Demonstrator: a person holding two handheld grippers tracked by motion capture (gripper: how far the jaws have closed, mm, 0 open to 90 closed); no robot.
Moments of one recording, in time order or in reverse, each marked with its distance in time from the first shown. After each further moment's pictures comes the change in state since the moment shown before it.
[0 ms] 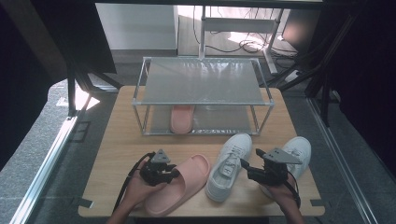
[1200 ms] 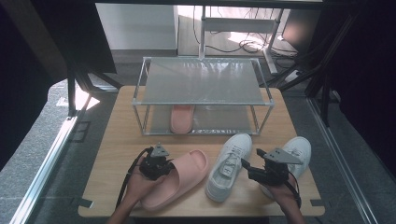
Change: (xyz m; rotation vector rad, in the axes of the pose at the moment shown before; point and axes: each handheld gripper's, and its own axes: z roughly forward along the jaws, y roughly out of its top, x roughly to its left) left arm 0.008 0.010 -0.009 -0.051 0.082 -0.074; right arm -0.001 0.000 -0.001 -0.006 -0.003 0.003
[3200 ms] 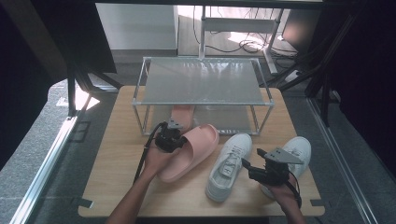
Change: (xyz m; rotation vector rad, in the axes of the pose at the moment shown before) left arm 0.019 0.078 0.039 -0.045 0.088 -0.025; right arm -0.002 -0.001 0.000 0.000 -0.002 0.004
